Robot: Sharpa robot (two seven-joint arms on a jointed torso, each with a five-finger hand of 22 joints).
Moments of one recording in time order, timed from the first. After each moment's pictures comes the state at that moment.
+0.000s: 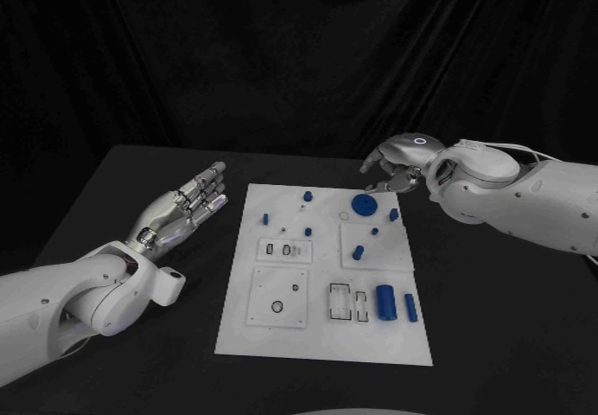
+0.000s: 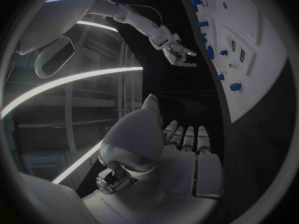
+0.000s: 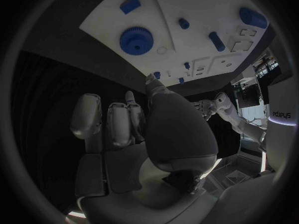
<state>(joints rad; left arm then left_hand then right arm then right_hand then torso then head) 1.23 -1.06 -0.21 1.64 -0.35 -0.24 0.68 1.33 0.26 -0.29 0.29 0.33 0.14 -0.01 0.02 0.02 0.00 -0.03 0.00 0.00 0.00 -0.02 0.00 0.00 0.09 0.00 0.01 0.01 0.00 1.44 -0.81 -0.21 1.34 -1.63 -0.30 -0.06 1.31 -0.13 0.11 0.26 0.09 0.87 0.04 0.09 0.13 1.43 -0.03 1.42 1.30 1.46 -0.09 1.41 1.28 0.09 1.39 0.02 1.28 1.26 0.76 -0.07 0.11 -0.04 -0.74</state>
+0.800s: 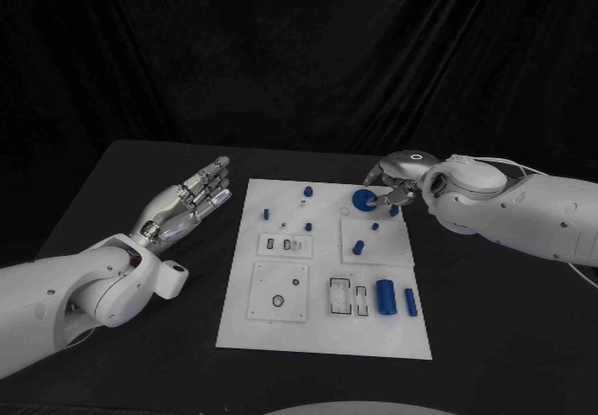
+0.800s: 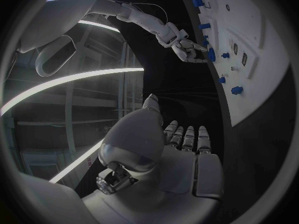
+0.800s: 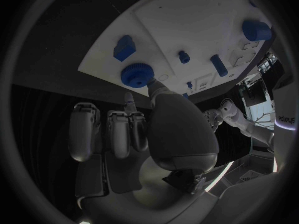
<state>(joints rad) 1.23 -1.05 -0.21 1.63 -0.35 -0.22 0.68 1.34 0.26 -0.28 0.29 0.34 0.14 -0.01 0.02 0.02 0.00 -0.03 0.00 0.00 0.00 -0.01 0.00 0.00 0.09 0.00 0.03 0.01 0.00 1.37 -0.77 -0.21 1.28 -1.62 -0.26 -0.10 1.29 -0.14 0.14 0.27 0.15 0.84 0.05 0.07 0.12 1.46 -0.03 1.57 1.31 1.47 -0.09 1.57 1.31 0.06 1.46 0.01 1.42 1.31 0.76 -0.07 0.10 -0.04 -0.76</state>
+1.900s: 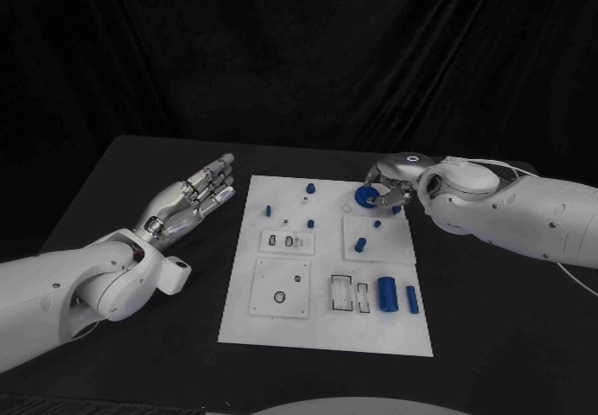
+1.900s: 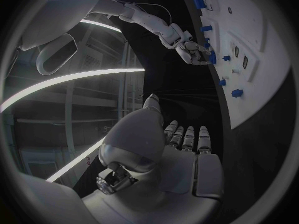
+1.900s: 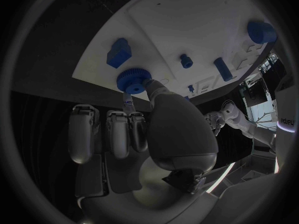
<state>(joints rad) 1.23 -1.04 -0.21 1.62 -0.35 -0.19 0.68 1.36 0.26 -0.28 0.29 0.35 0.14 -0.01 0.02 0.02 0.00 -0.02 0.00 0.00 0.00 0.00 0.00 0.00 0.09 0.00 0.05 0.01 0.00 1.34 -0.74 -0.20 1.24 -1.62 -0.26 -0.10 1.33 -0.11 0.18 0.14 0.45 0.88 0.07 0.22 0.22 1.47 -0.03 1.57 1.31 1.46 -0.09 1.57 1.31 0.05 1.47 0.02 1.46 1.31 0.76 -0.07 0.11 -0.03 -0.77</state>
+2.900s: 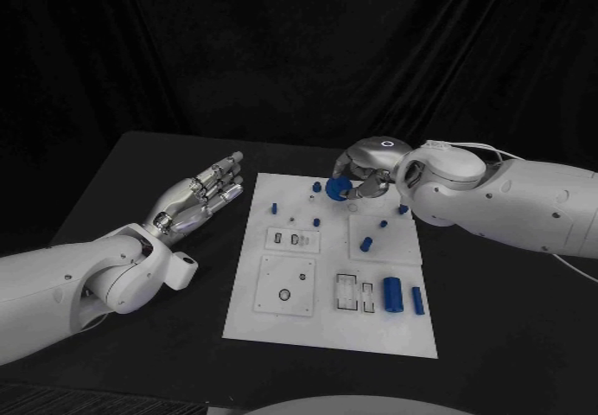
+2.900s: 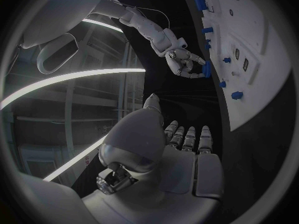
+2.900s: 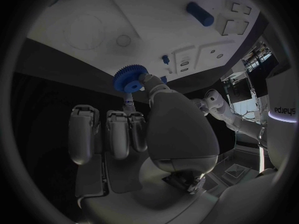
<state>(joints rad) 1.23 -1.03 -0.21 1.61 -0.35 -0.17 0.68 1.36 0.26 -0.28 0.29 0.36 0.14 -0.01 0.02 0.02 0.00 0.00 0.00 0.00 0.00 0.04 0.00 0.00 0.11 0.00 0.10 0.01 0.00 1.43 -0.68 -0.21 1.38 -1.60 -0.26 -0.09 1.33 -0.10 0.19 0.10 0.49 0.88 0.08 0.29 0.22 1.47 -0.02 1.57 1.31 1.47 -0.09 1.57 1.31 0.05 1.46 0.03 1.47 1.31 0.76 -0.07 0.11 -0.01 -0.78</state>
